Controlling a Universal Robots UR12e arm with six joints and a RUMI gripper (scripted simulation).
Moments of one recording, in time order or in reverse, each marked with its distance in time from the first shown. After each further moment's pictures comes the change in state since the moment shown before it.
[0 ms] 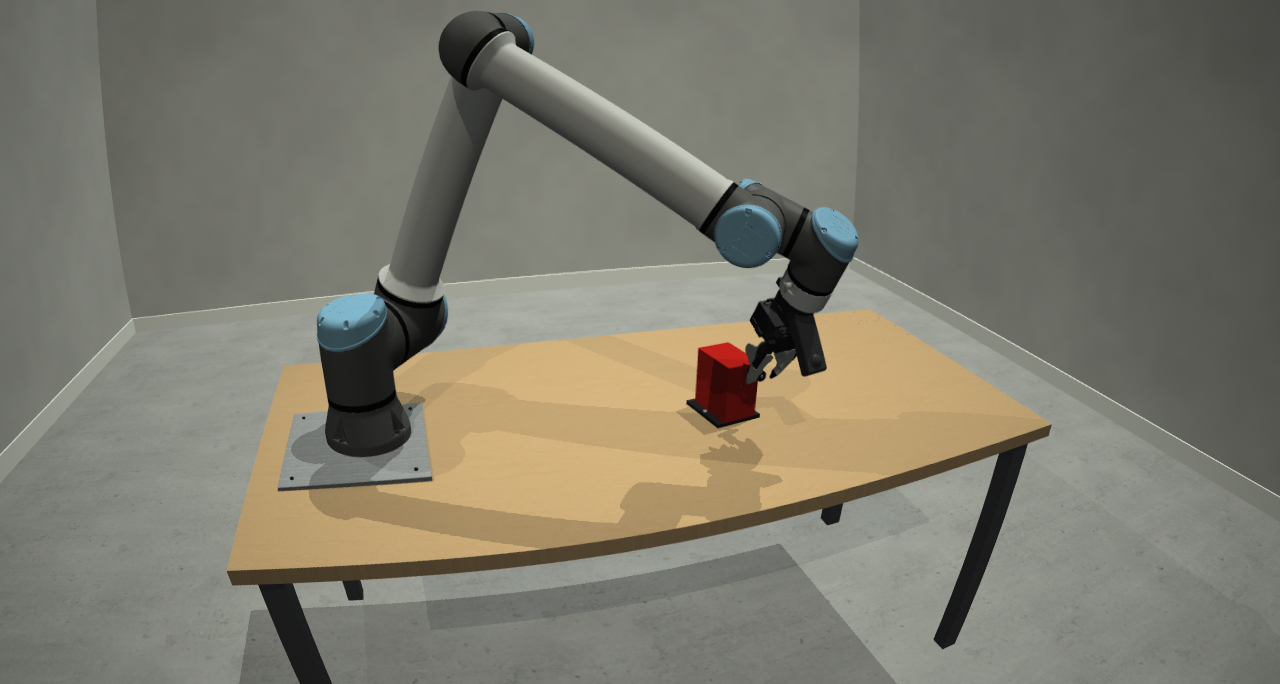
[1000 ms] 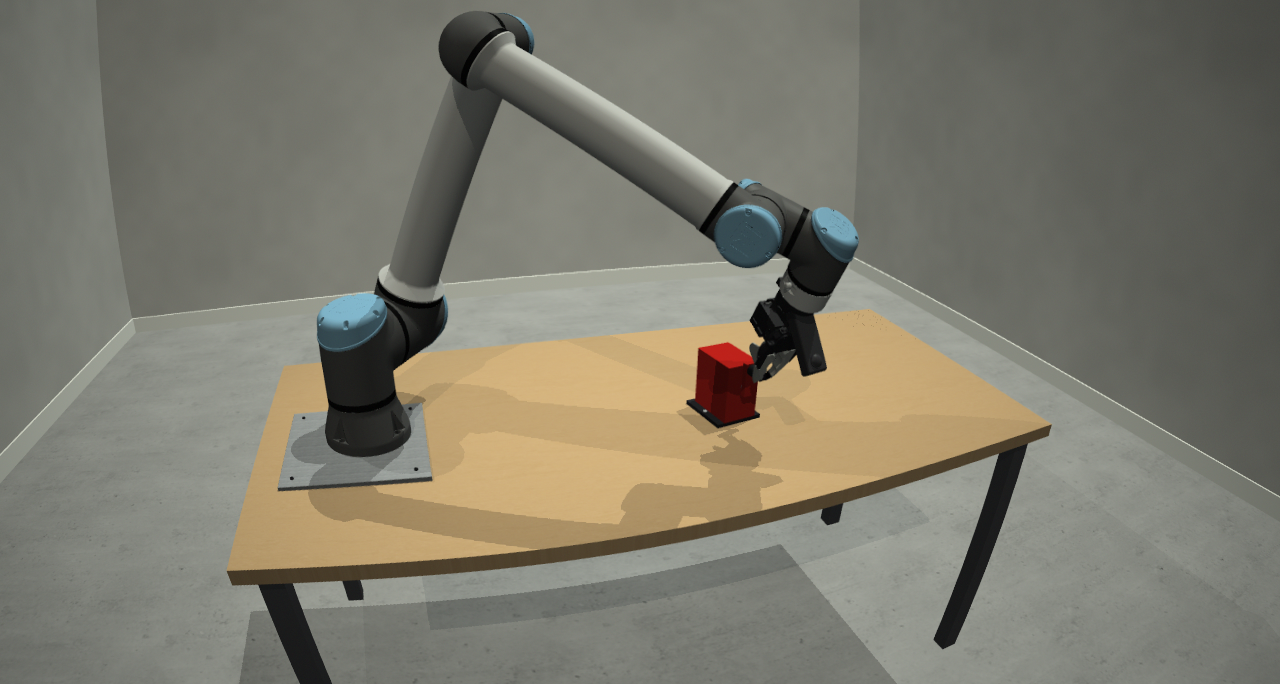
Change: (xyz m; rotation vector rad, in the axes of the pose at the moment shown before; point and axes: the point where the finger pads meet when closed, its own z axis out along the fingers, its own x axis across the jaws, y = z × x) arm 0.000 0.000 0.000 0.001 -0.001 0.000
